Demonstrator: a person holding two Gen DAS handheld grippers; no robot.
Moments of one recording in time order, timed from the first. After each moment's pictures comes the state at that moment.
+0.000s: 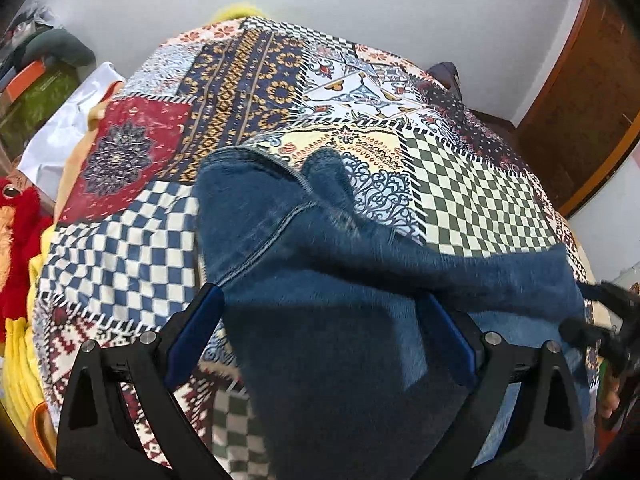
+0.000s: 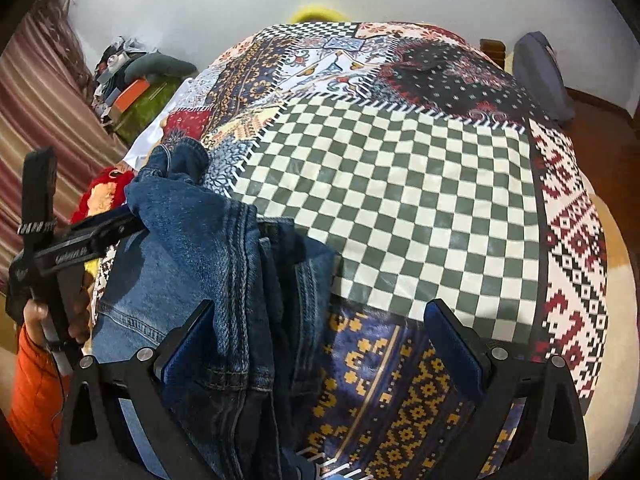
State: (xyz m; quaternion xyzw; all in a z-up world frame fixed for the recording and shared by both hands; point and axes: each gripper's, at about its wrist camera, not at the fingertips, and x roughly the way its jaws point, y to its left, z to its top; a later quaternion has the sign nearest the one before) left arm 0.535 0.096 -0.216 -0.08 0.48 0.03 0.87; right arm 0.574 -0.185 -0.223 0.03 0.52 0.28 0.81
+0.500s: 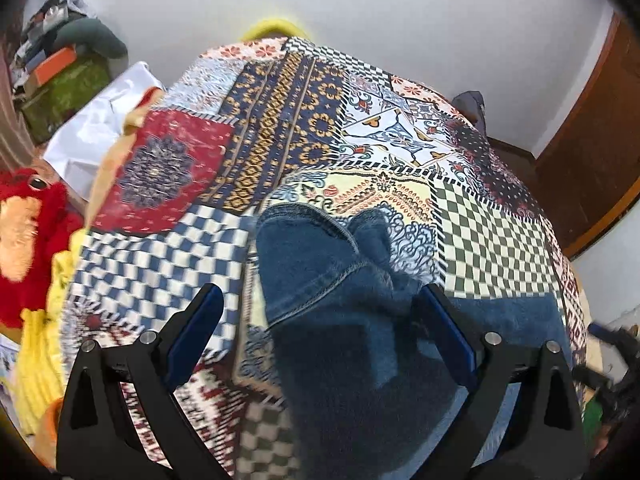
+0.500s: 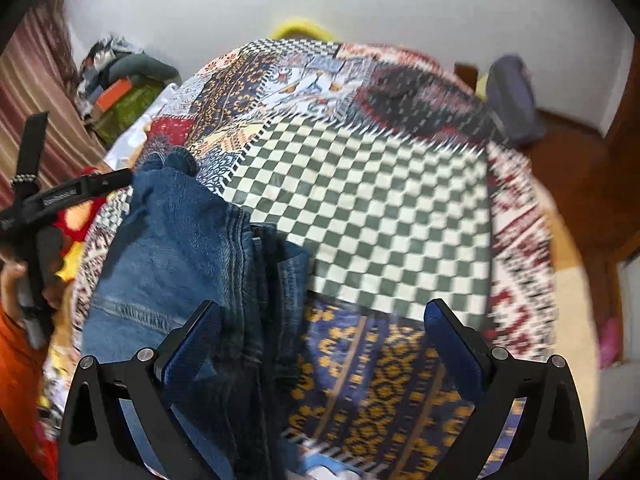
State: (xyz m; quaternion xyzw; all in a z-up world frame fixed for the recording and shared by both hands) left arm 0.527 0.127 -0.178 -0.10 0.46 0.07 0.88; right arm 0.549 -0.196 -0.186 -0.03 0.49 0.23 0.84
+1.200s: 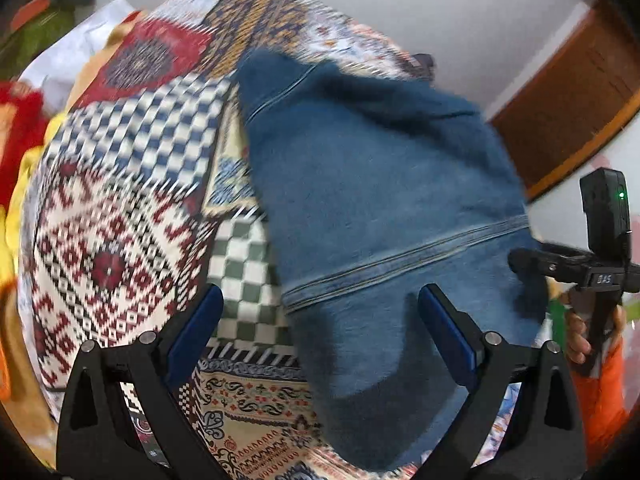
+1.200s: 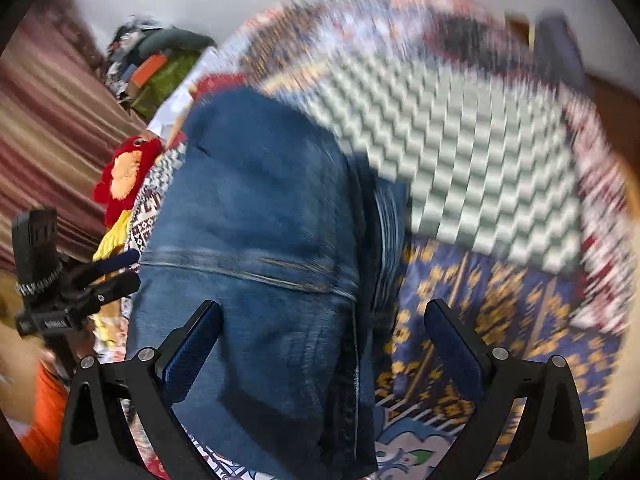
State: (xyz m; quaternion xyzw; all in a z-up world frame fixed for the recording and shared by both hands) left arm 0.415 0.119 -0.228 -0.16 0.51 -0.03 0.84; right arm 0.537 -0.162 -0.224 0.04 0.58 0.31 0.75
